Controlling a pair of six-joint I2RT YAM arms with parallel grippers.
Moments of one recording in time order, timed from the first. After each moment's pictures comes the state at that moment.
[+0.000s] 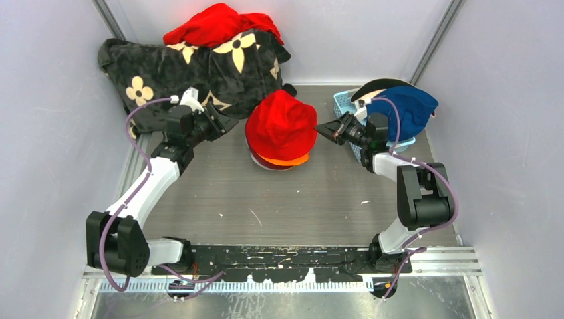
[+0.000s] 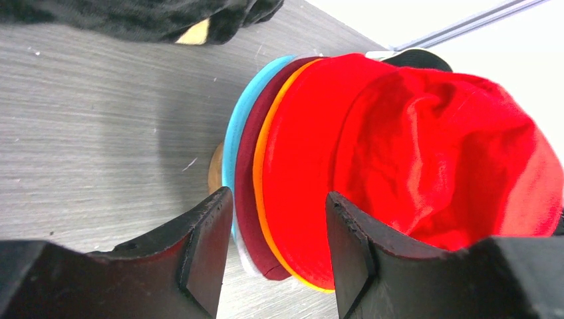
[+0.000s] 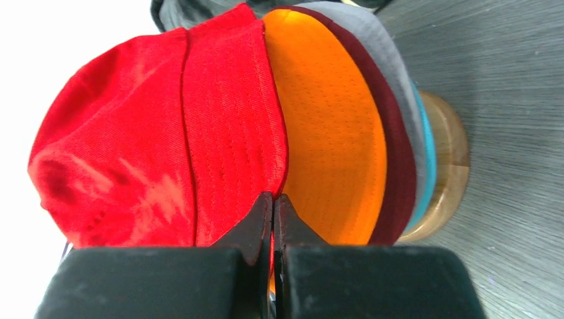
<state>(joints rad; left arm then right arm) -0.21 1.27 0.95 -0.02 0.24 -0.70 0.08 1.61 0.76 0.72 -0.77 1.12</state>
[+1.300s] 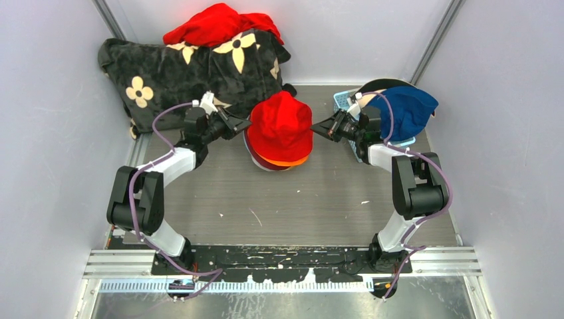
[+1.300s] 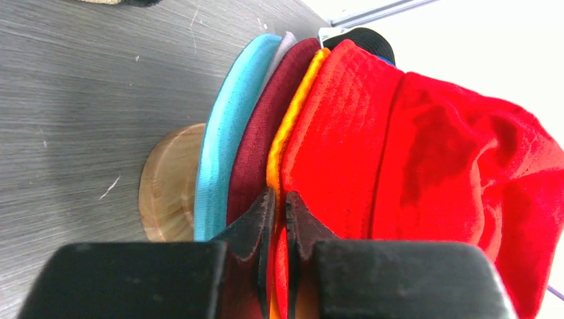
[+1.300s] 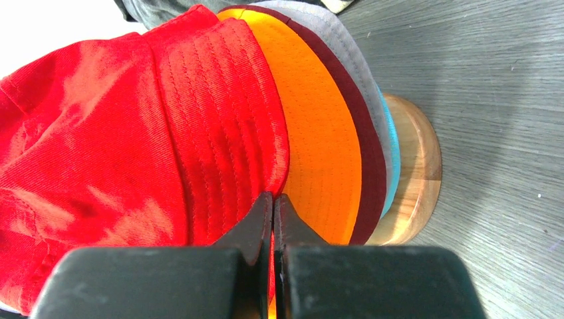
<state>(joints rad) -0.21 1.60 0.90 0.44 0.47 -0.94 0.11 1.72 0.89 0.55 -0.77 0.97</state>
